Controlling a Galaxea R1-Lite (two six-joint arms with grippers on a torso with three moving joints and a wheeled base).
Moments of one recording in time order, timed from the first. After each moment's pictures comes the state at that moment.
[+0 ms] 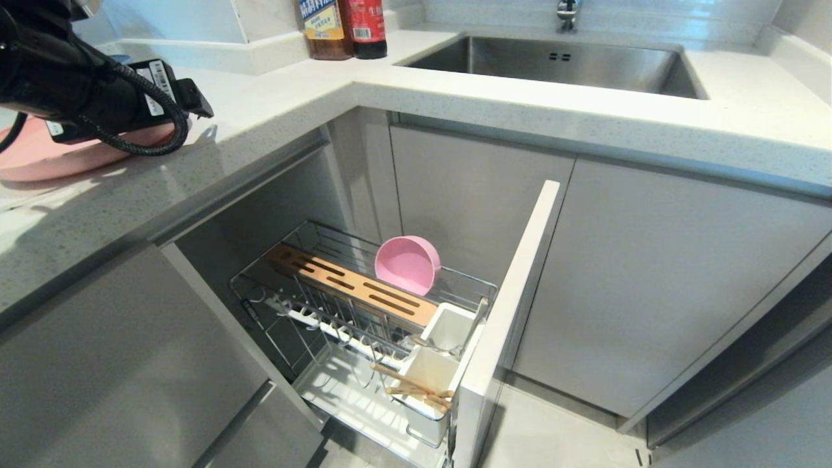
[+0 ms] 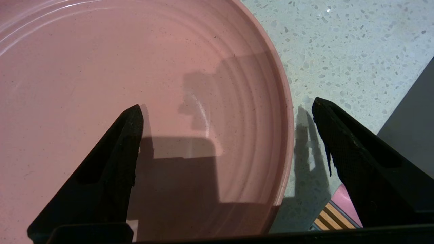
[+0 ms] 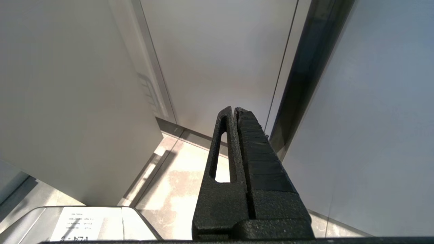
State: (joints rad) left arm -0.25 1.66 -1.93 0.64 0.52 -0.25; right arm 0.01 0.00 0.00 0.00 0.00 0.02
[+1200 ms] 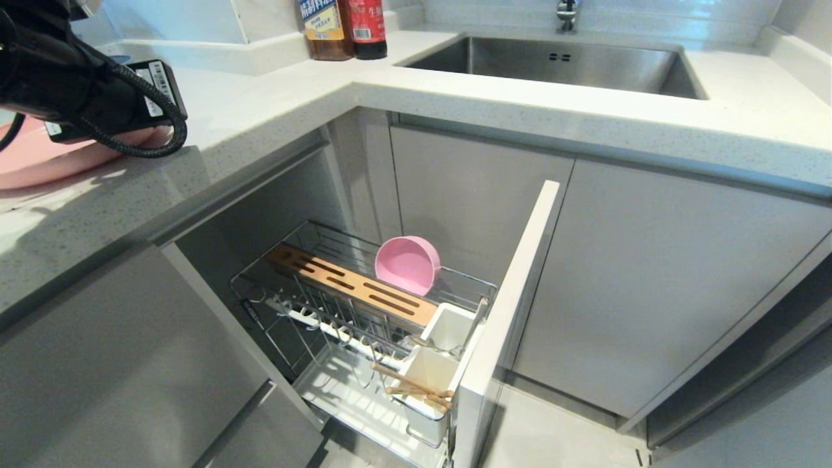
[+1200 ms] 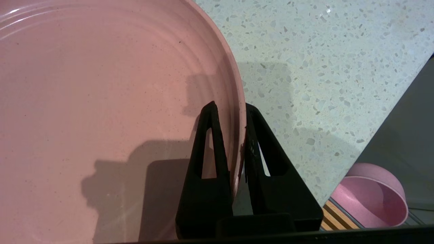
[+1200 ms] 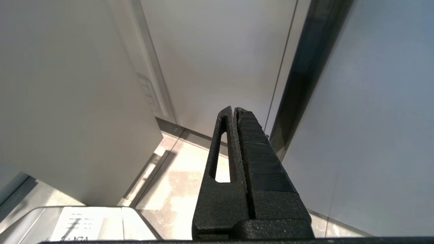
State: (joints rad) left arm -0.25 1.65 -1.92 0.65 0.52 -0.25; right arm 0.01 0.00 0.00 0.00 0.00 0.02
